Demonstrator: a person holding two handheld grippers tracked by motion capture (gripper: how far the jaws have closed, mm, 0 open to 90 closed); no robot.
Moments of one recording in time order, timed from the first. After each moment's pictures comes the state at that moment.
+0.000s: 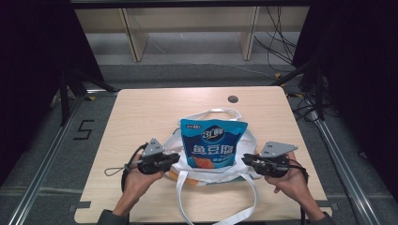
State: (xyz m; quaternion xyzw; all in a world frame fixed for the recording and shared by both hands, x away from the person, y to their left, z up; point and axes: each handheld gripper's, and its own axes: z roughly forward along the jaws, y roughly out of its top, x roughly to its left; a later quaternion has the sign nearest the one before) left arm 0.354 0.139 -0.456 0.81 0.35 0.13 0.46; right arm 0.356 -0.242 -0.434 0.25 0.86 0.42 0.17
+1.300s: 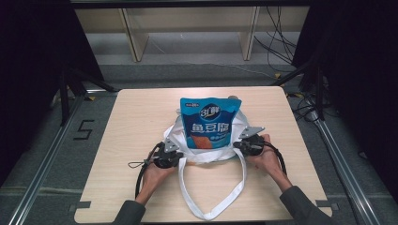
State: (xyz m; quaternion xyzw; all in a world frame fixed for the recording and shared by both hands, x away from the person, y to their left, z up) left arm 0.411 0.118 -0.514 0.83 0.38 0.18 0.36; right arm 0.454 -0.213 -0.498 0.30 0.88 0.33 0.18
